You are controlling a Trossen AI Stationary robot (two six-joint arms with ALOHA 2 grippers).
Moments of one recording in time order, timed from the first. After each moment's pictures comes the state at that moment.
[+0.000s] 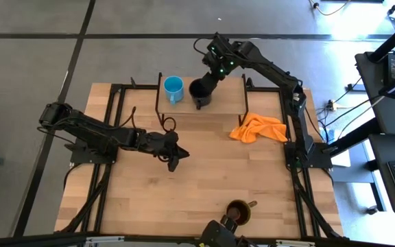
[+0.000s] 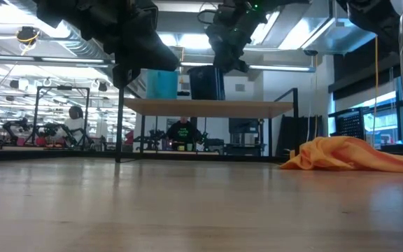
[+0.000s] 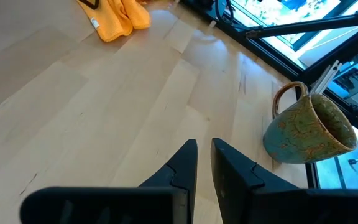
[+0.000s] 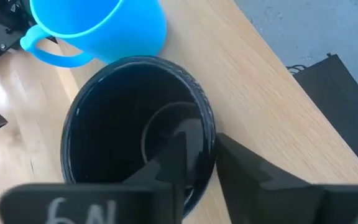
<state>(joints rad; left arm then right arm) -0.15 1.31 0.69 0.14 -0.14 -0.68 -0.59 2.12 2.32 -1.23 -0.26 0.07</state>
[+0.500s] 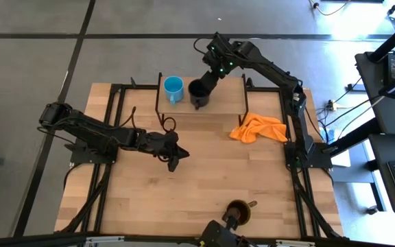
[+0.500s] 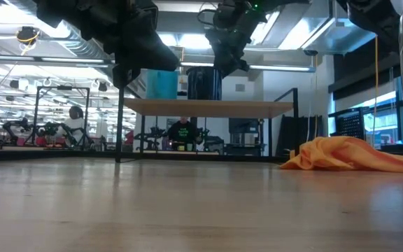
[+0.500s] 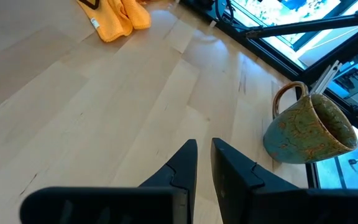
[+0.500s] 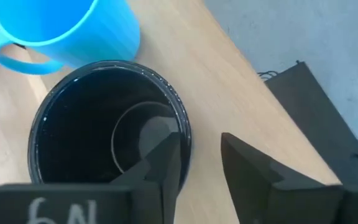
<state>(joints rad) -0.15 1.31 0.69 0.14 -0.14 -0.67 -0.59 2.12 2.32 -1.21 -0.15 0.06</state>
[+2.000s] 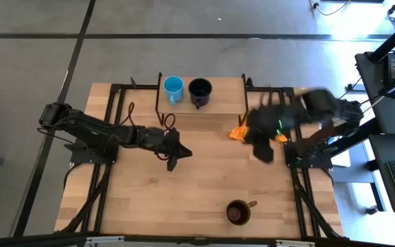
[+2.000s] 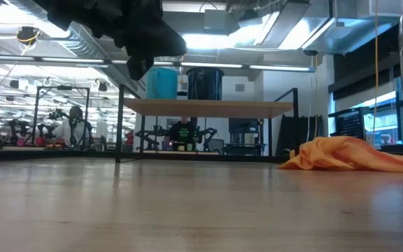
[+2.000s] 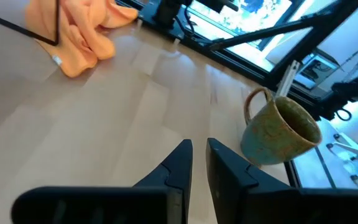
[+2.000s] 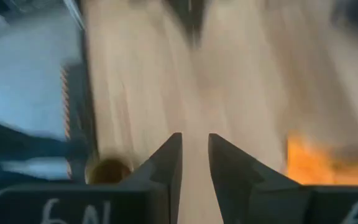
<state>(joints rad) -0.11 1.31 0.69 0.25 -0.03 -0.51 0.25 1.53 2.09 -1.50 0.06 0.50</state>
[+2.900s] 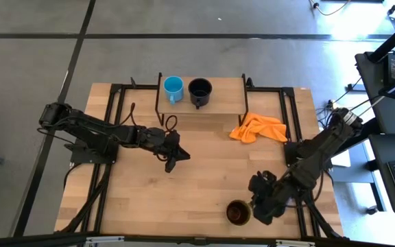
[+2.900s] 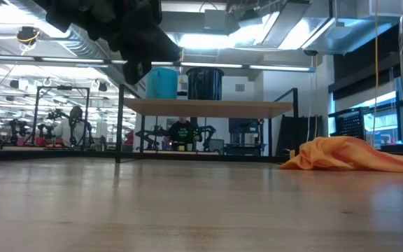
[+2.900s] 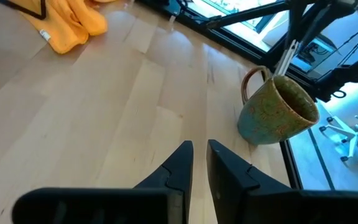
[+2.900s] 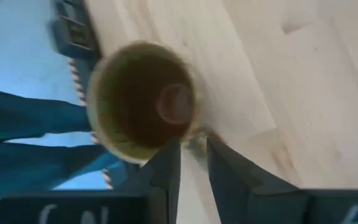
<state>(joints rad) -0.10 1.31 0.69 0.19 0.04 -0.52 0.80 1.45 1.20 -0.85 0.18 1.19</state>
